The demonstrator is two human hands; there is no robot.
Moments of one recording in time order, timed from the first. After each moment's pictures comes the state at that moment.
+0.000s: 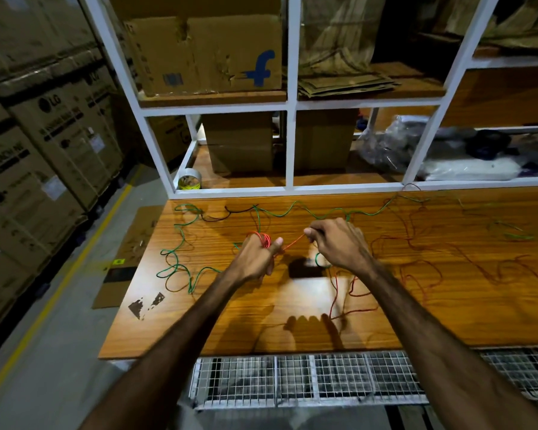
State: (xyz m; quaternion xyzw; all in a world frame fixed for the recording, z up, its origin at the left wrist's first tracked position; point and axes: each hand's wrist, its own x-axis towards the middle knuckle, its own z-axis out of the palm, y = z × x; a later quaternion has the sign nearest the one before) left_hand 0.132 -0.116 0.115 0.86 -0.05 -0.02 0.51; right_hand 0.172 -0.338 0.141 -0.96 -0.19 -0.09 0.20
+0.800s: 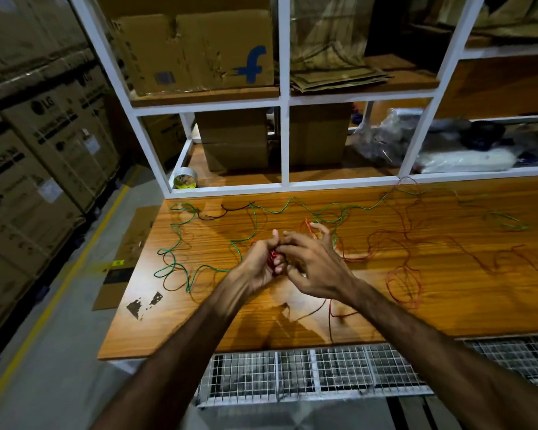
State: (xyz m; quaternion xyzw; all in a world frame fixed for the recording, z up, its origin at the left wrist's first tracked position) left_hand 0.131 -0.152 0.111 0.52 0.14 -0.18 0.82; right_hand 0.129 -0.317 0.110 -0.89 -0.38 -0.16 0.18
